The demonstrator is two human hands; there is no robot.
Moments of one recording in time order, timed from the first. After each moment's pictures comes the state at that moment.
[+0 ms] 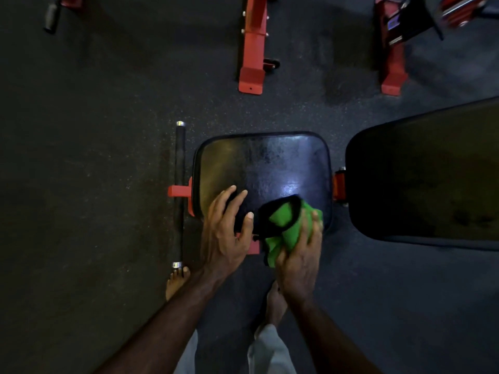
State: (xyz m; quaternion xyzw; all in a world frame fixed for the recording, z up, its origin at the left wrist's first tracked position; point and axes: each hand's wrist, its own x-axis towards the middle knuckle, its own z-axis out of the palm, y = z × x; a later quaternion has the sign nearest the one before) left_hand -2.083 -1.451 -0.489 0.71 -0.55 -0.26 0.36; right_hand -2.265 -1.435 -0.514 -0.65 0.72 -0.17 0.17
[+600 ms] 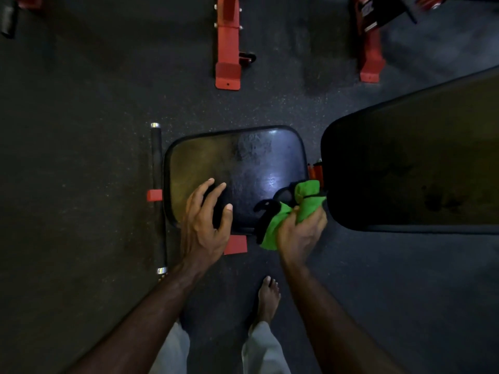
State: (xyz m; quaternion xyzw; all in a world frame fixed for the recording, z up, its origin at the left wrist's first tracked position) left_hand -2.093 -1.473 -0.495 0.71 -0.56 -0.26 0.34; right_hand -2.276 -1.489 -0.506 -0.39 0.84 -0.29 0.24
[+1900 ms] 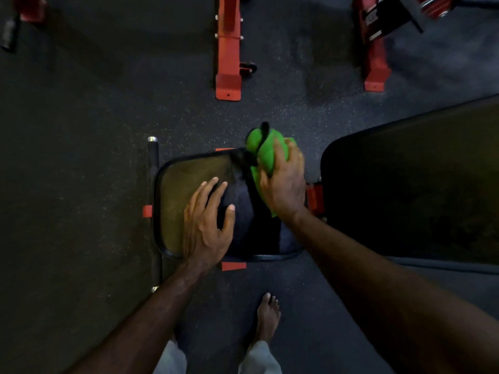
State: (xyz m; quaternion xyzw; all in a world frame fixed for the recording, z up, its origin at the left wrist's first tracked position) left_hand -2.107 -1.526 -0.514 0.72 -0.57 -0.21 0.32; right_hand -2.263 -1.653 -0.501 -0.71 0.66 -0.15 0.16
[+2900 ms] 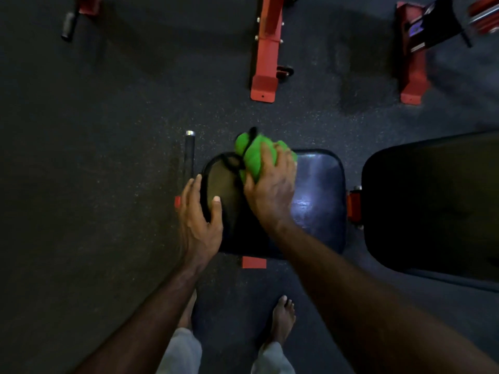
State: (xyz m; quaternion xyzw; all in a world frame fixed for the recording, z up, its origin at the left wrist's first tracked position) left_hand -2.029 -1.497 -0.519 0.79 -0.40 -0.24 0.38; right_hand -2.150 -1.617 -0.504 -0.75 0.62 -0.14 0.15
